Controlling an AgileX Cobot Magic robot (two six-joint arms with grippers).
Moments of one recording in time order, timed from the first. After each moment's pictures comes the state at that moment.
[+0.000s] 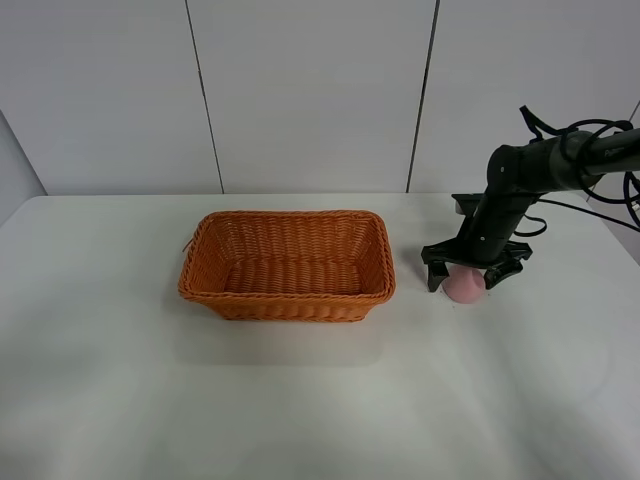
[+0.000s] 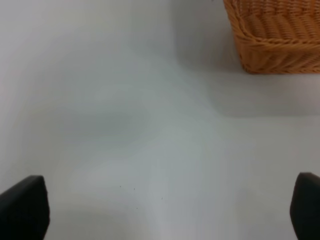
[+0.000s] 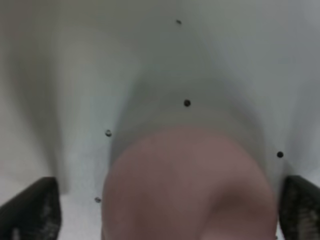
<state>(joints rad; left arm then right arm) -0.02 -0.01 -0.49 0.01 1.05 0.02 0.12 2.21 -1.48 0.08 0.81 -0.04</state>
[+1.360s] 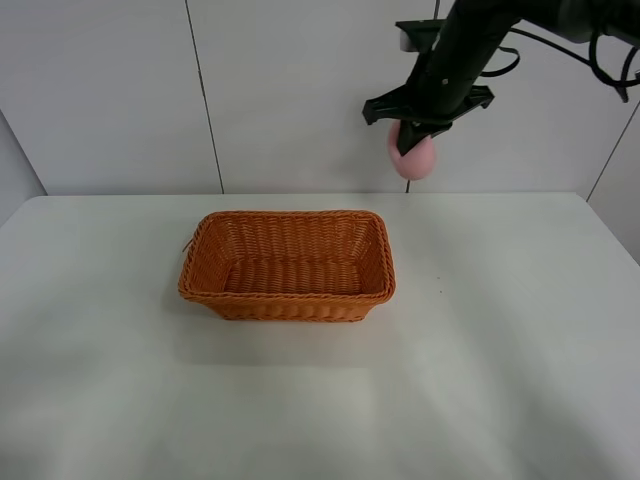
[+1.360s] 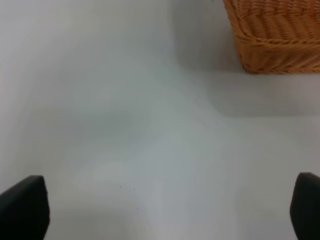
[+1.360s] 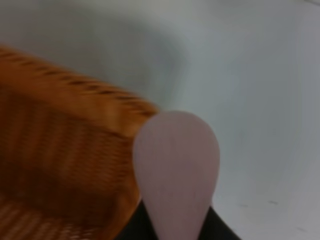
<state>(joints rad) -0.02 -0.01 -0.49 0.01 1.05 0.02 0.40 2.06 -2.05 0.06 1.21 -0.05</state>
